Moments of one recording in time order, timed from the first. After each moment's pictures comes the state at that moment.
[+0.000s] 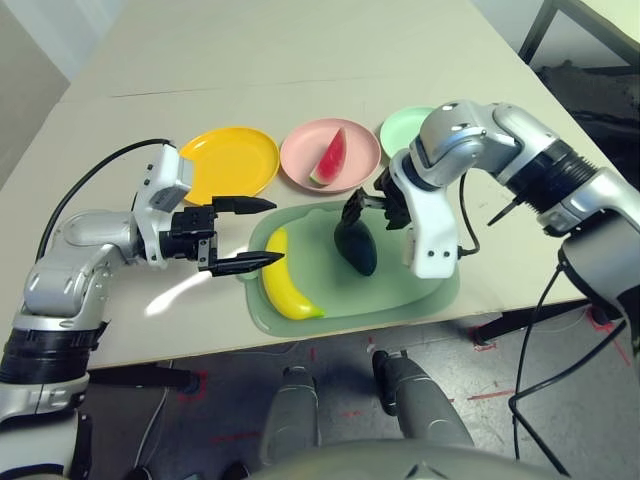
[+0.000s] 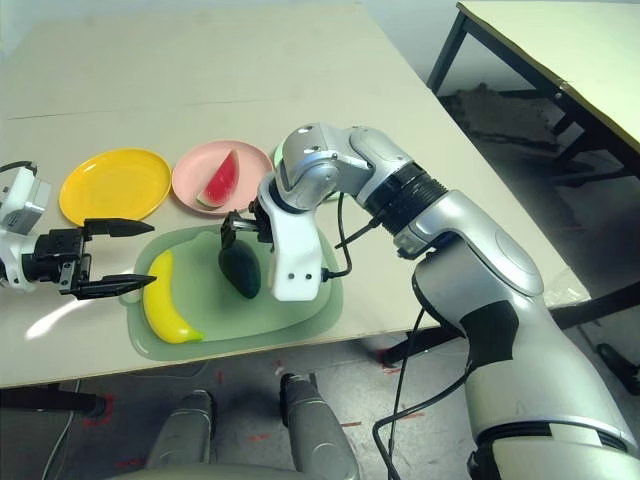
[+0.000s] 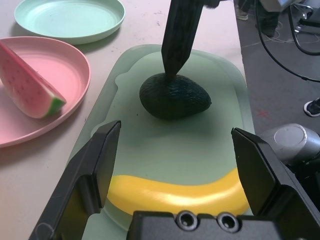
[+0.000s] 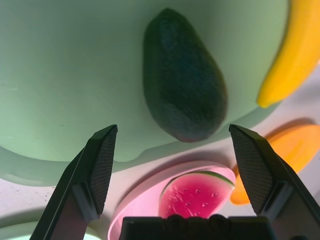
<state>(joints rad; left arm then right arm) -0.30 0.88 0.14 -0.08 -0.56 0.35 -1.34 -1.36 -0.51 0.88 0.61 -0.43 -1.19 1.20</state>
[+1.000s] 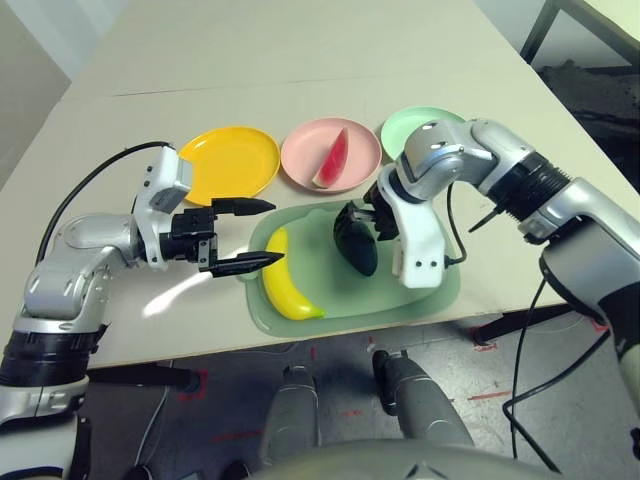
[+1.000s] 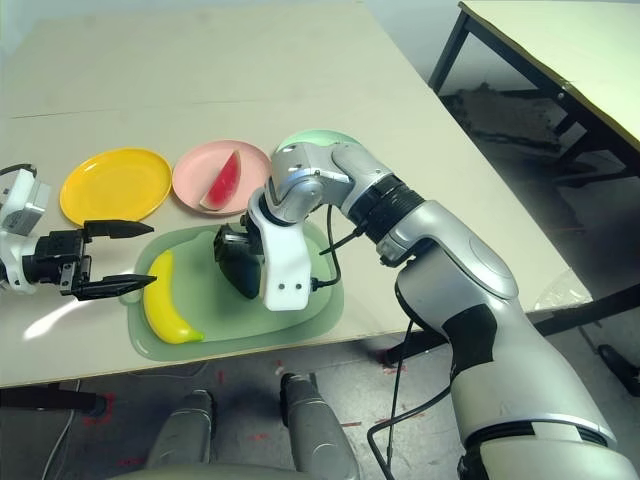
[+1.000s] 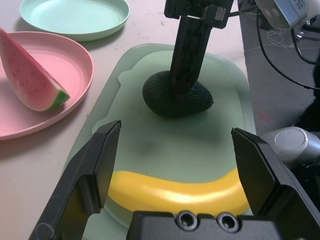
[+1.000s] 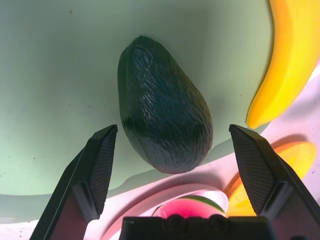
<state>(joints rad) -0.28 0.88 0.14 -0.08 -0.58 0.36 -1.32 -1.31 -0.46 0.89 0.59 -0.40 -1.14 1.21</state>
